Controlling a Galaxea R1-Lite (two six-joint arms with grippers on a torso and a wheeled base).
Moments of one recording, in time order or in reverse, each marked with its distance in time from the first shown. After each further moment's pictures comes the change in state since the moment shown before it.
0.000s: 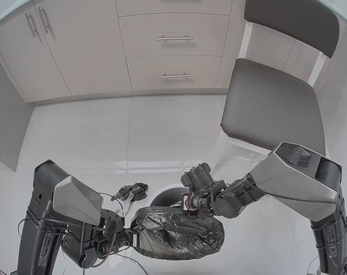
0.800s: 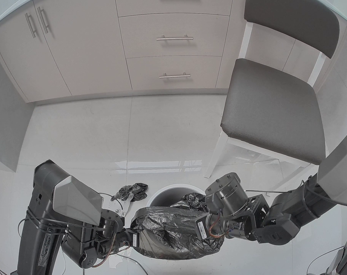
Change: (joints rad) left arm 0.000 0.000 0.000 0.000 0.004 0.001; right arm 0.137 -0.425 0.483 -0.107 0.051 -0.234
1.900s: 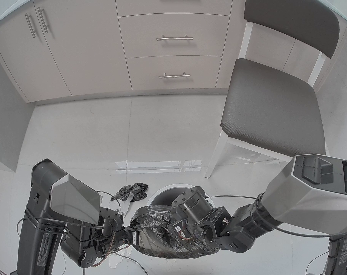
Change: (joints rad) left arm 0.004 -0.015 0.000 -0.001 0.004 -0.045; right arm 0.061 0.249 -0.177 -0.074 -0.153 -0.153
